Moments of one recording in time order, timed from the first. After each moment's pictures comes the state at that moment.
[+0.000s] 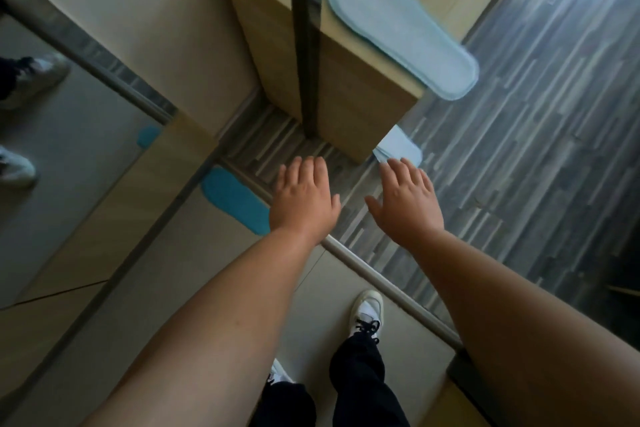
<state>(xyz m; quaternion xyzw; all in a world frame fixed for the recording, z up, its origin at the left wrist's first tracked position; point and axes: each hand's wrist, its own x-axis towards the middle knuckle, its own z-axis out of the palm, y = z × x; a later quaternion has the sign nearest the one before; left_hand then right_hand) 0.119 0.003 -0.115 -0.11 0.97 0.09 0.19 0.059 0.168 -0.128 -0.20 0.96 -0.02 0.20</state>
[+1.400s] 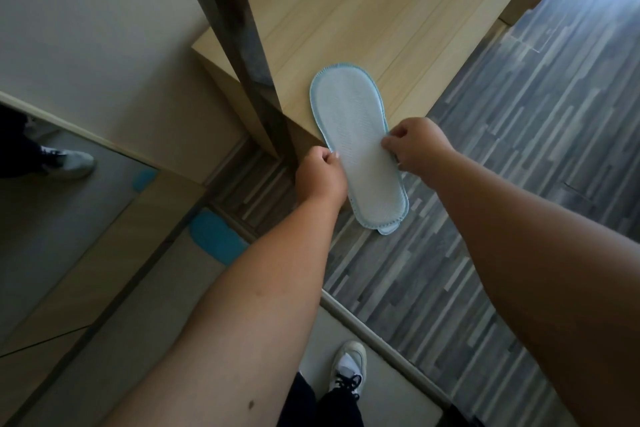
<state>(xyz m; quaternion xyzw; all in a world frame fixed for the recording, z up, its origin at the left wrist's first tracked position) -0.064 0.044 -0.078 -0.45 0.73 0.51 0.04 -0.164 0.163 -0.061 0.00 0.91 -0.30 0.29</state>
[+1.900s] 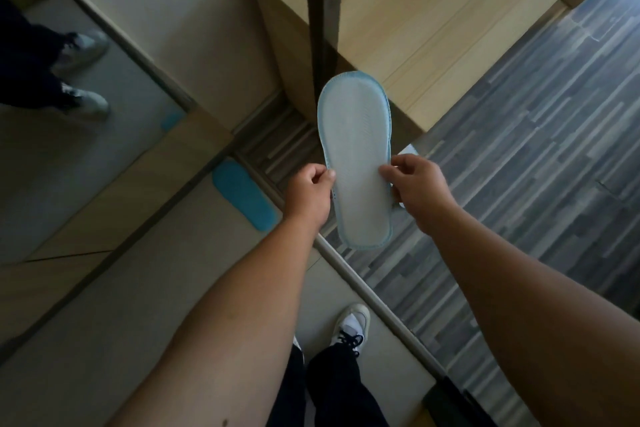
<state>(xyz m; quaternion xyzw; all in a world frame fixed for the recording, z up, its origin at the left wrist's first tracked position) 0.073 0.020 -0.098 -0.47 0.66 0.58 0.06 -0.022 0.160 -0.097 0.04 0.83 -0.44 0.34</state>
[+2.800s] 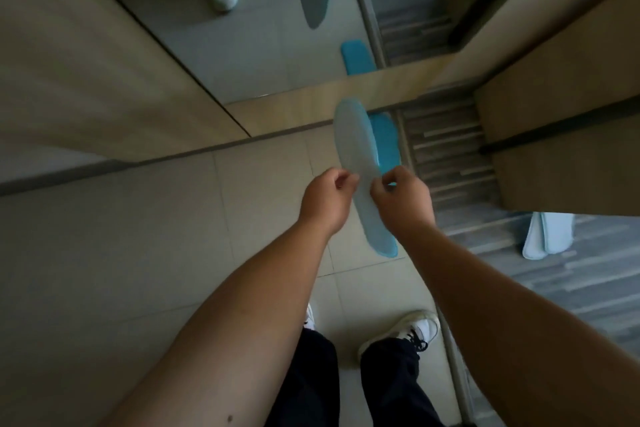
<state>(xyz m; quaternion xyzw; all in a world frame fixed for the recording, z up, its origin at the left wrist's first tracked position) 0.391 -0.179 -0.165 -0.58 0.59 0.56 -0.03 0.284 -0.114 -0.147 -0.26 0.89 -0.20 0.33</state>
